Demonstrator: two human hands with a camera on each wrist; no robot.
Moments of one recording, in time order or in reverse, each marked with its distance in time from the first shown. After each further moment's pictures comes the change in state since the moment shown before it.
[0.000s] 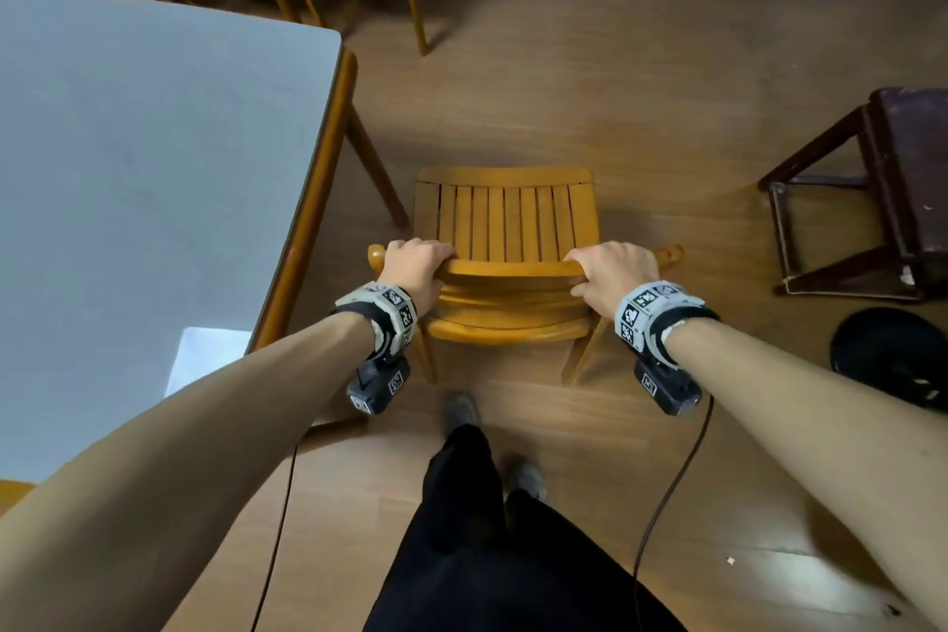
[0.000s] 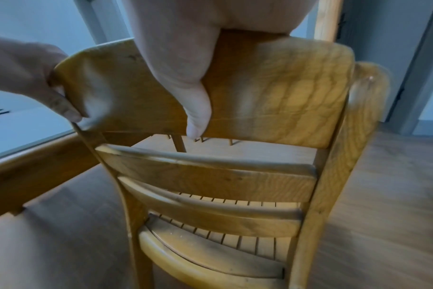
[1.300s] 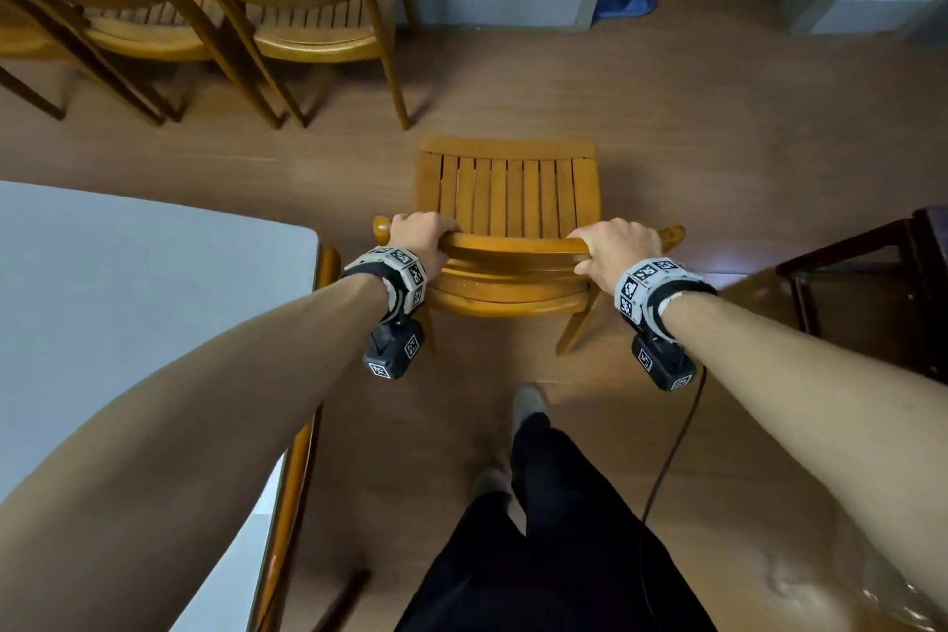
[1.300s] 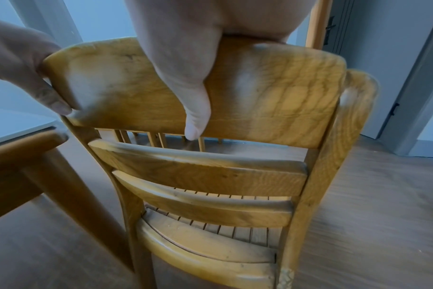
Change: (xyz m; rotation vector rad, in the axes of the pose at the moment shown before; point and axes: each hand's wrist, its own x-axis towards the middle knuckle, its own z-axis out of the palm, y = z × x) left_hand 0.411 -0.120 -0.145 0.024 -0.093 -0.019; right_hand 0.391 0.040 -0.152 0.053 0.016 0.084
